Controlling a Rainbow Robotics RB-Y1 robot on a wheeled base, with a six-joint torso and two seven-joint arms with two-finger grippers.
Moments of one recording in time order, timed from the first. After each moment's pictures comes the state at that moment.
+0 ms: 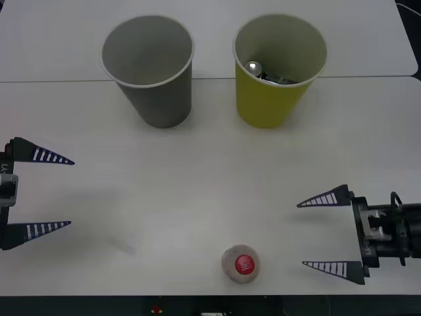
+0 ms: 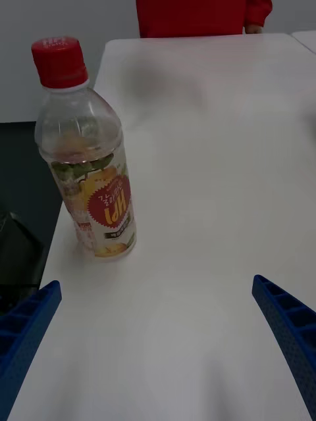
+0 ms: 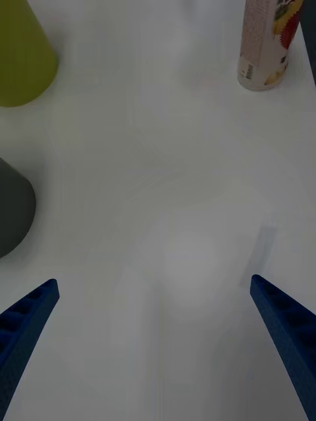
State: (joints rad) right arm 0.04 -0.98 0.26 -1.65 1.00 -1.14 0.42; left arm 0.26 1.13 0.26 -2.01 -1.31 -1.13 -0.09
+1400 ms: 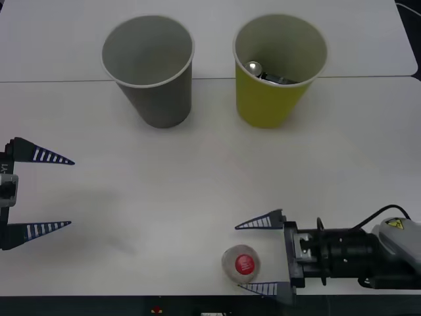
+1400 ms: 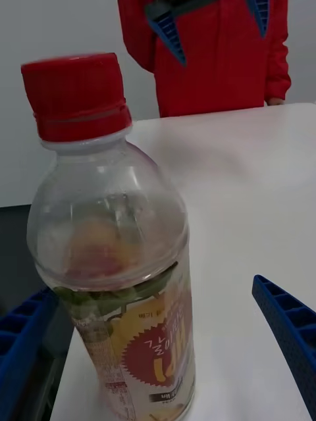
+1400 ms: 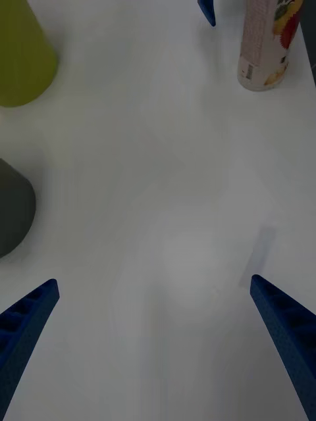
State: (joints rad) right arm -0.08 -0.67 0.50 -1.42 0.97 -1.15 0.57; left arm 0.26 1.13 0.26 -2.01 -1.31 -1.13 -0.09
